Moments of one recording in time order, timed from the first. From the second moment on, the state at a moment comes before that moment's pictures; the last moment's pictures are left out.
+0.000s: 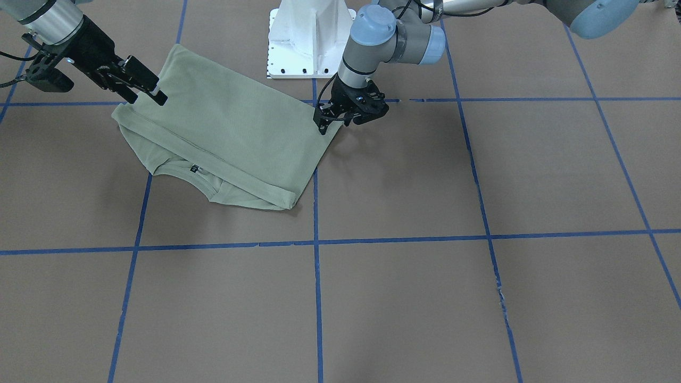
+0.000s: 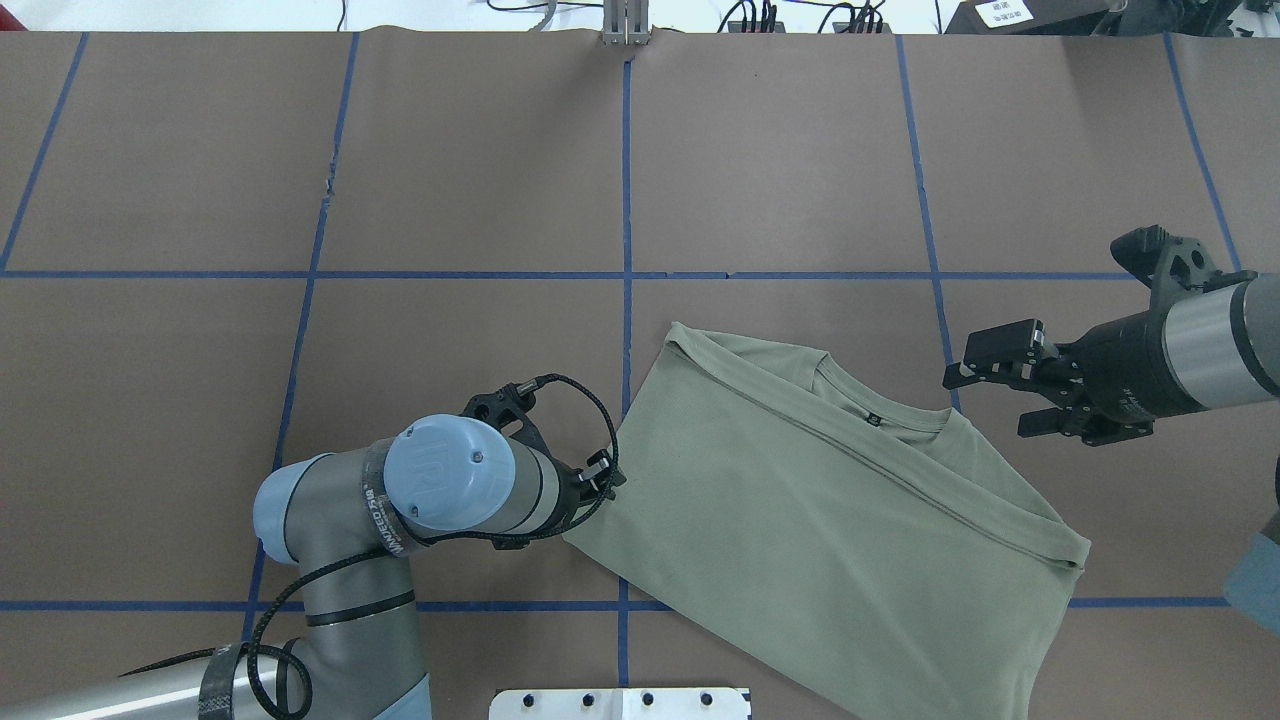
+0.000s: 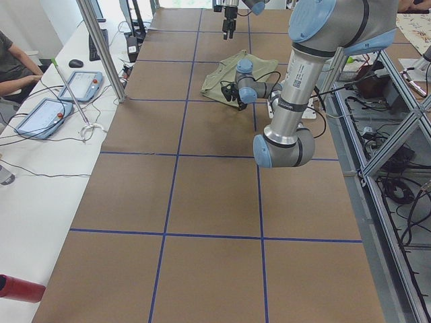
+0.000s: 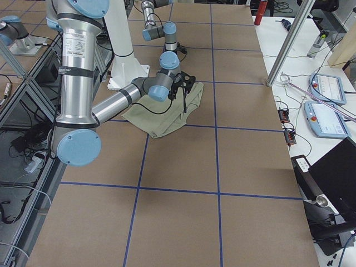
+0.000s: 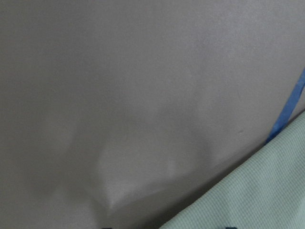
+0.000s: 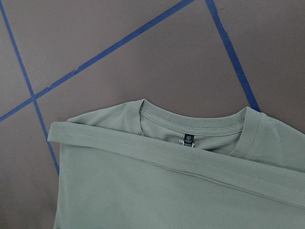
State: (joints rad) left arm -0.30 -2.13 -1.70 -1.91 -1.75 -1.92; right arm 0.77 -1.66 2.17 -1.01 2.17 1.62
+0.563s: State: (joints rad) left arm -0.30 -2.13 -1.71 -1.91 -1.75 -1.92; right arm 0.78 -1.66 2.17 -1.01 2.17 1.62
